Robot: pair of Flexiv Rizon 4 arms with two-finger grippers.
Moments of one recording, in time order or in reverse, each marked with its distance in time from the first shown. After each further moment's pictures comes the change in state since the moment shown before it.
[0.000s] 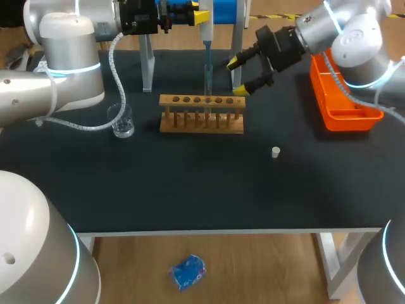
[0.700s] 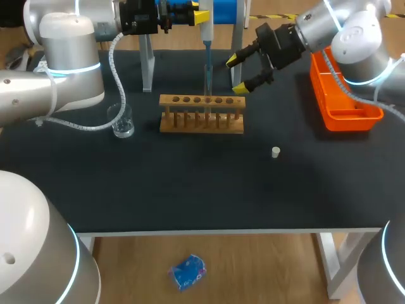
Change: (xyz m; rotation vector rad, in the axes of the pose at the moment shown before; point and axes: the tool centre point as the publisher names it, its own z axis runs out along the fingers) left arm 0.000 -0.001 0.000 0.002 0.002 0.002; right arm -0.003 0.004 -0.002 -0.009 0.007 -0.015
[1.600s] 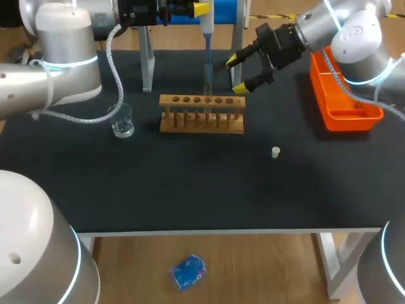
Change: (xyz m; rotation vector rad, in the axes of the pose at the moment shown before) left arm 0.006 -0.022 0.000 -0.011 0.014 0.037; right arm 0.000 0.000 0.000 0.001 0.001 0.000
